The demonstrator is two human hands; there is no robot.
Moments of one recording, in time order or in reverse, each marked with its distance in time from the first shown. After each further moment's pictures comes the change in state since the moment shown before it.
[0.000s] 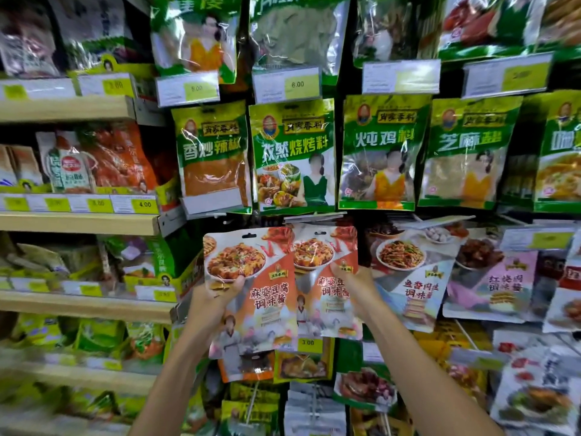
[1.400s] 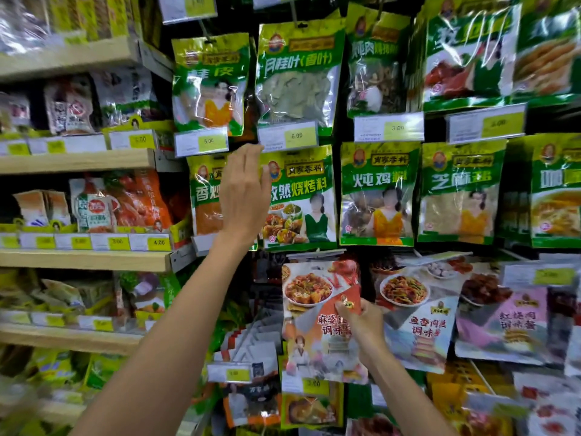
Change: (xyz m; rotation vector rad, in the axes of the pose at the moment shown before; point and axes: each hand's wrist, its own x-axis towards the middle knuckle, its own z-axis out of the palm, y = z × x) left_hand 0.076 0.192 0.080 0.824 0.506 1.095; right_hand -0.033 -0.006 -0.003 -0.016 0.090 -0.151
